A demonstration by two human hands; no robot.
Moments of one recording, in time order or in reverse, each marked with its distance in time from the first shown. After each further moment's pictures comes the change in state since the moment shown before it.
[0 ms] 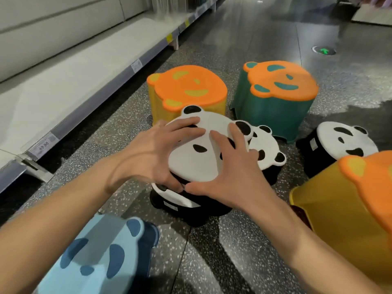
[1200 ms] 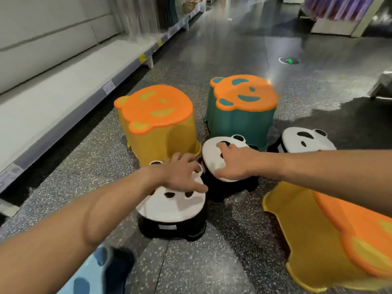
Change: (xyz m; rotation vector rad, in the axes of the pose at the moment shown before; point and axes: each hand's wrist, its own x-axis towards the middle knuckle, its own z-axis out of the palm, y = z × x) left_hand 0.115 0.059 0.066 0.100 -0.604 -0.278; right_hand 0.086 0.115 -0.060 -0.511 -0.373 0.070
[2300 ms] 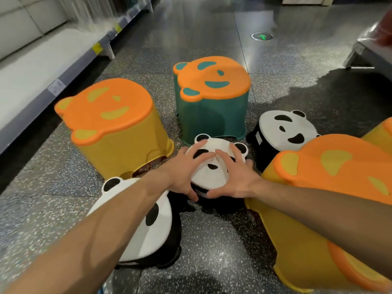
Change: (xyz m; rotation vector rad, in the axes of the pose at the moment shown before) left_hand 0.133 0.028 0.030 0.067 0.172 0.316; right_hand 0.022 0.085 0.096 0.492 0.077 0.158
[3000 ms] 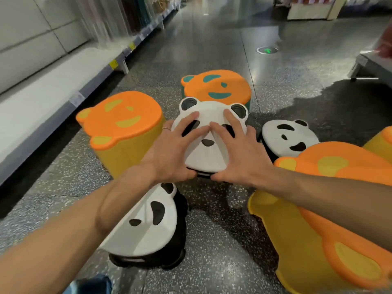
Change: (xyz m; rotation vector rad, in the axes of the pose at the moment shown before) left_hand -0.058 0.023 -0.077 0.127 0.542 0.011; right_hand -0.044 -0.045 -0.062 -0.238 0.469 -0.290
